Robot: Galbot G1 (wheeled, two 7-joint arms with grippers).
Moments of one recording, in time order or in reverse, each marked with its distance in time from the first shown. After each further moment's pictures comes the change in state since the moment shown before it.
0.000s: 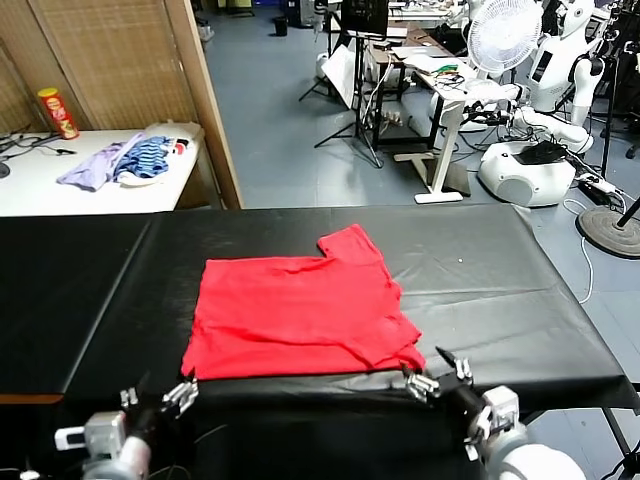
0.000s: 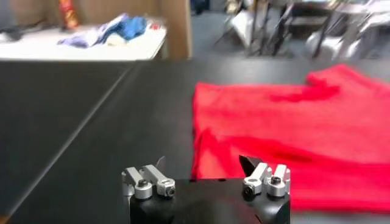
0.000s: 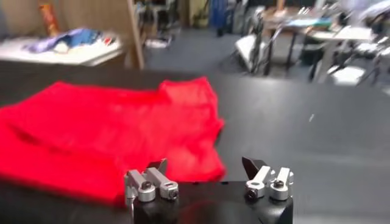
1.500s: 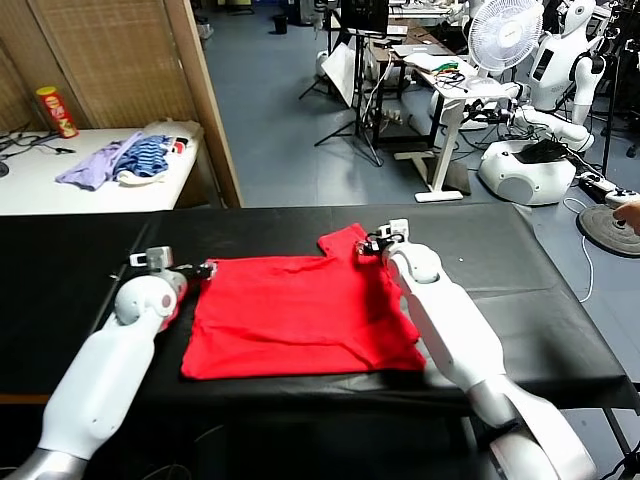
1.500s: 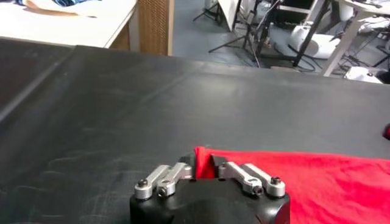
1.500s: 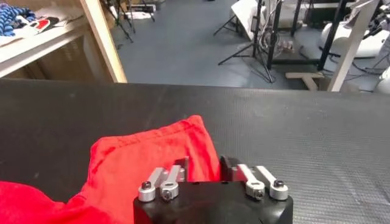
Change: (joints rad) left arm -0.839 0.049 0.321 0.925 -0.180 0.072 0.195; right arm 0.752 0.306 -0.331 -1.000 0.043 0.002 -0.058
